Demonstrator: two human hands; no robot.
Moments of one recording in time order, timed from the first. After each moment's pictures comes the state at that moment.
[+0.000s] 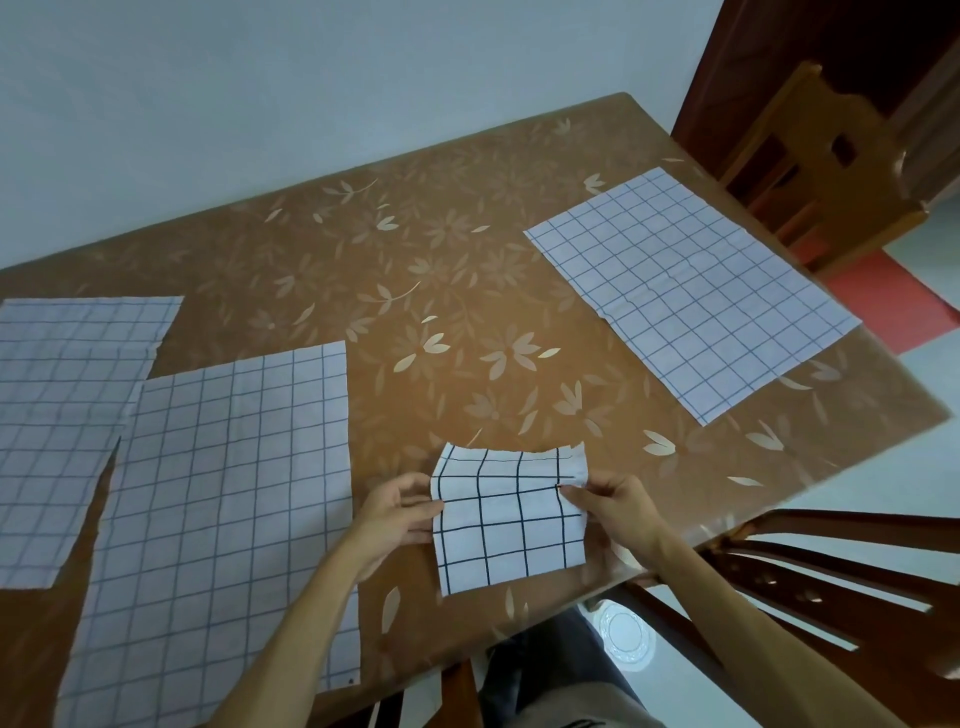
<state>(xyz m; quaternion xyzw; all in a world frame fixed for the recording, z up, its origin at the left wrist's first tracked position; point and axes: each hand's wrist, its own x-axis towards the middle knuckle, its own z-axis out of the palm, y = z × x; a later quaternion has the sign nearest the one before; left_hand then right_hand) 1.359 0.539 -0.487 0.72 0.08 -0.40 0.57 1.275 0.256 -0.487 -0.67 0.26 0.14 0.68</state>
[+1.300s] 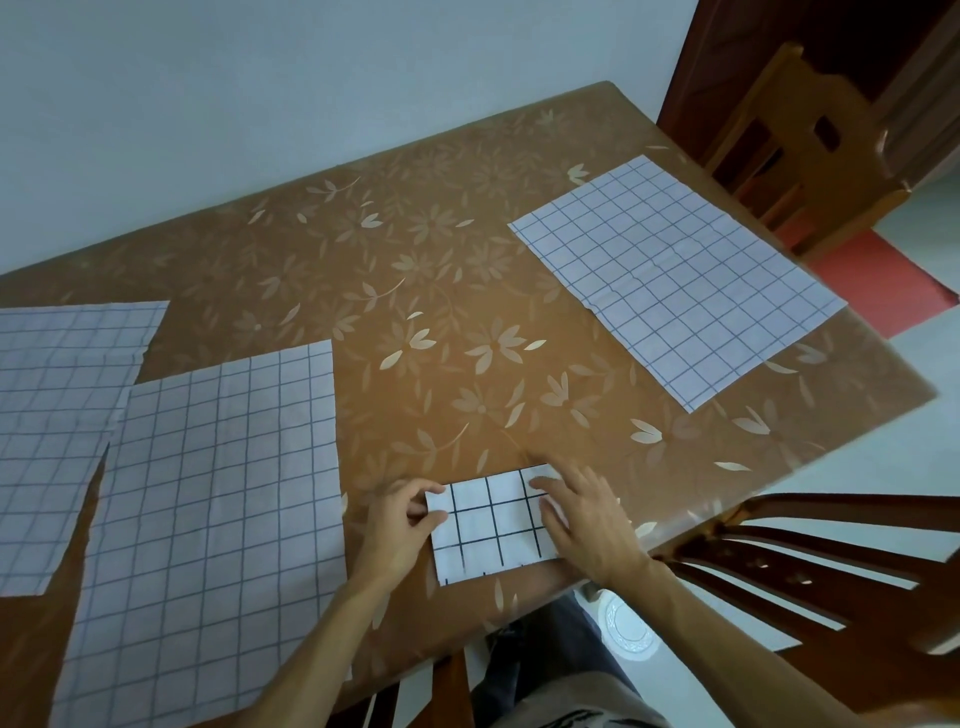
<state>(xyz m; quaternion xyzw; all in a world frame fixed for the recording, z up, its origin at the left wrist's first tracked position) 1.333 0.526 -0.526 0.89 -0.06 -0.20 0.41 1.255 0.270 -0.513 -0.97 -0.01 0.03 0.24</state>
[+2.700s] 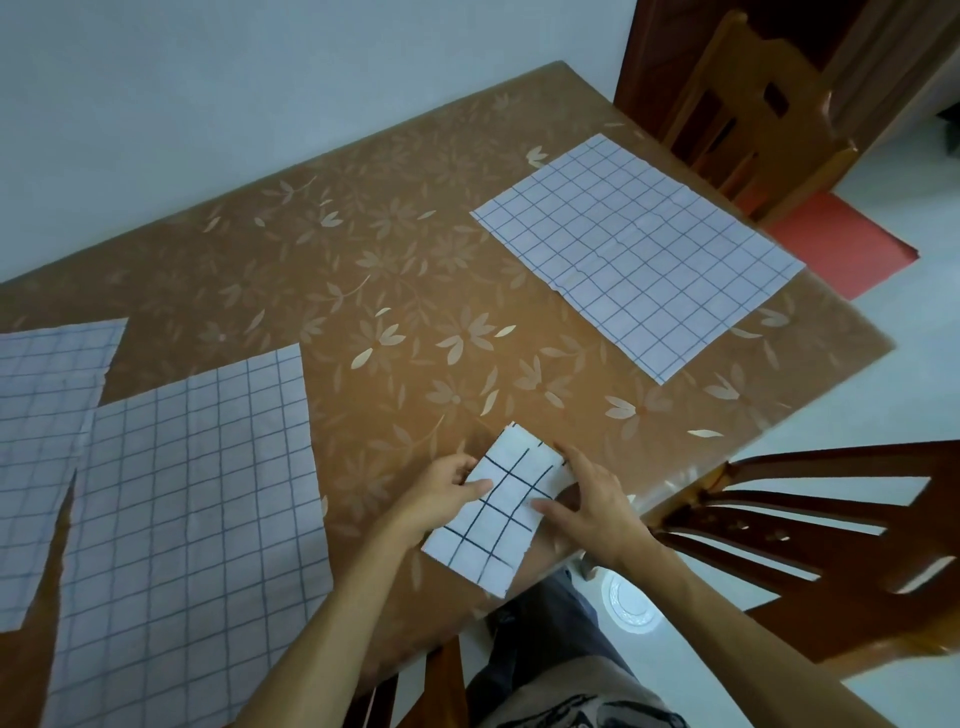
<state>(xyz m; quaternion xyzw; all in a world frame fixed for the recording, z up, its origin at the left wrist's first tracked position) 1.352 0.449 -0.490 0.78 -0.04 -0.45 0.43 1.235 0.251 -0.502 -0.89 0.16 0.11 0.41</state>
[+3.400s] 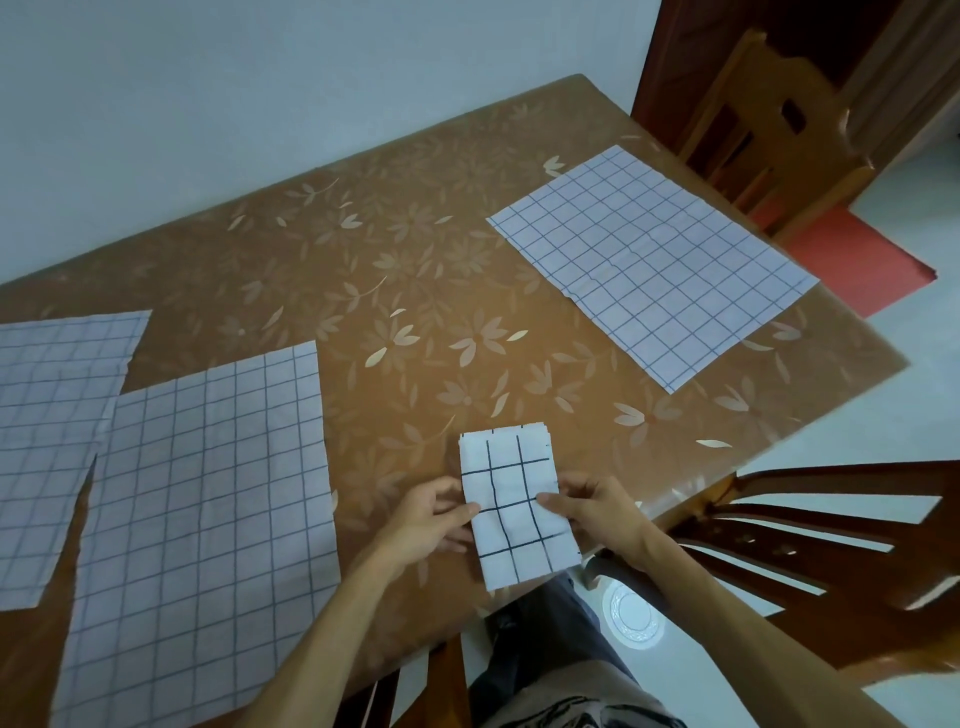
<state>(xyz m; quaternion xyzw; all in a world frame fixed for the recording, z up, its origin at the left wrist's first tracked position) 1.324 0.483 -0.484 0.74 0.02 -0.44 0.51 1.241 0.251 -0.480 -0.65 0.26 0.22 0.68</state>
